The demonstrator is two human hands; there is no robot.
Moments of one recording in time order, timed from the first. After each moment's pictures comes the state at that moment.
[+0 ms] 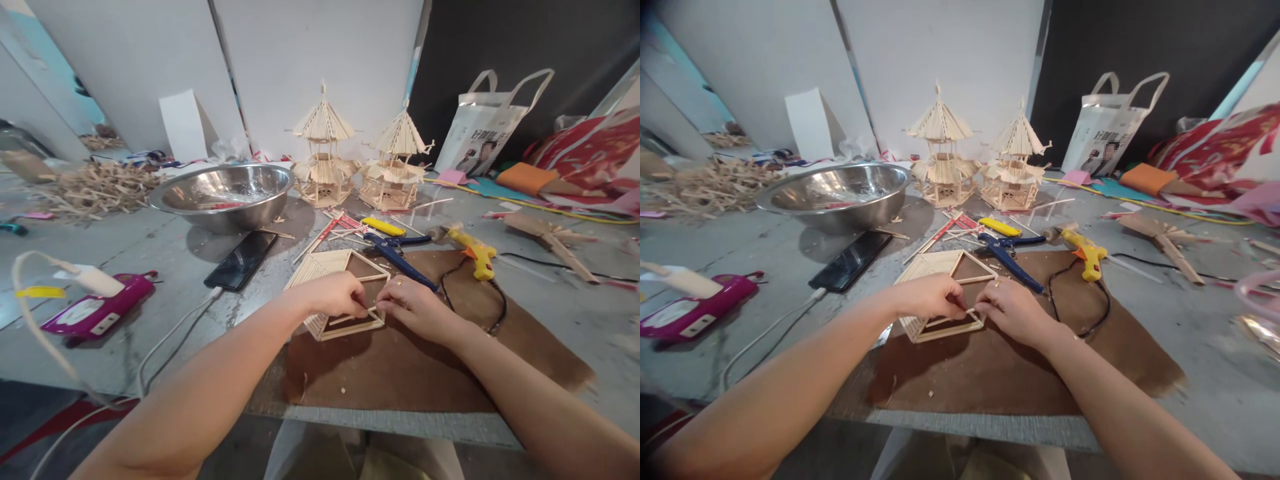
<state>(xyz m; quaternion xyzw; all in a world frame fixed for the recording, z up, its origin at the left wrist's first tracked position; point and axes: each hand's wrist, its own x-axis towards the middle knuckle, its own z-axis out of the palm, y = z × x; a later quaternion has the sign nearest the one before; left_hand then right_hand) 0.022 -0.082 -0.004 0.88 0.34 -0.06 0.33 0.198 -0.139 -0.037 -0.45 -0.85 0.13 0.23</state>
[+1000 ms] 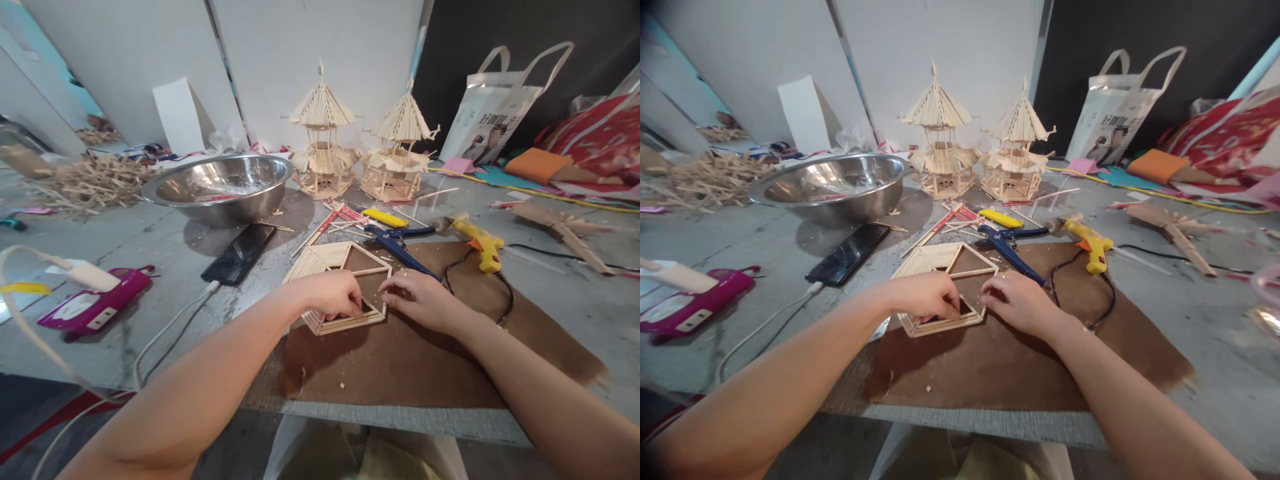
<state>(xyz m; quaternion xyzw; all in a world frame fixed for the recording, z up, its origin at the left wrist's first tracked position) 0.023 -0.087 0.000 0.85 0.35 -0.16 0.37 0.209 -0.135 -0.042 -0.50 -0.83 0.15 0.18</state>
